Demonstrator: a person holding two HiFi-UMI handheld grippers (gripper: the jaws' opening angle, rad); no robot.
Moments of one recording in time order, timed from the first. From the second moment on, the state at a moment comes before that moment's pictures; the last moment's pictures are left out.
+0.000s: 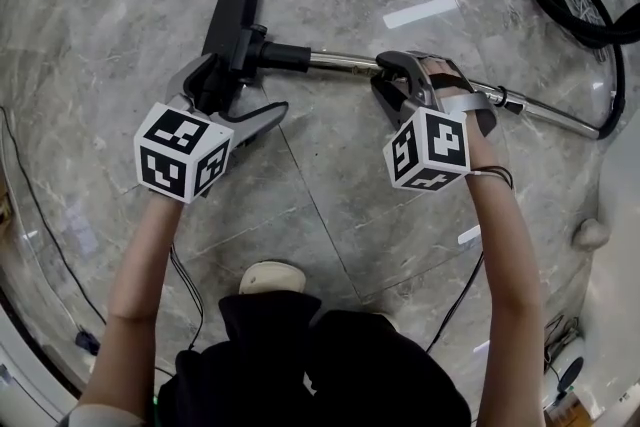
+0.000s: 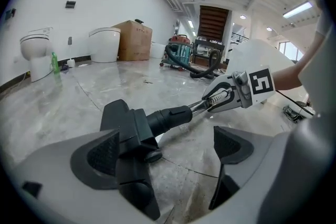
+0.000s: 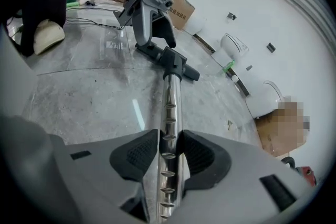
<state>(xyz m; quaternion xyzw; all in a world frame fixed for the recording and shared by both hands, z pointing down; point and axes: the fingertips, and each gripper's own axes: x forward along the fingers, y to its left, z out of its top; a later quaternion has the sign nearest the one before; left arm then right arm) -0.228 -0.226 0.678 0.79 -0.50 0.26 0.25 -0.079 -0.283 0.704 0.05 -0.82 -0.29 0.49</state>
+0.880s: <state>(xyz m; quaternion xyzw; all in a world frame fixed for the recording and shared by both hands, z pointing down) -0.071 -0.175 0.616 0.90 -0.33 0.15 0.25 0.042 -0.199 0.580 0.38 -0.90 0.12 0.17</state>
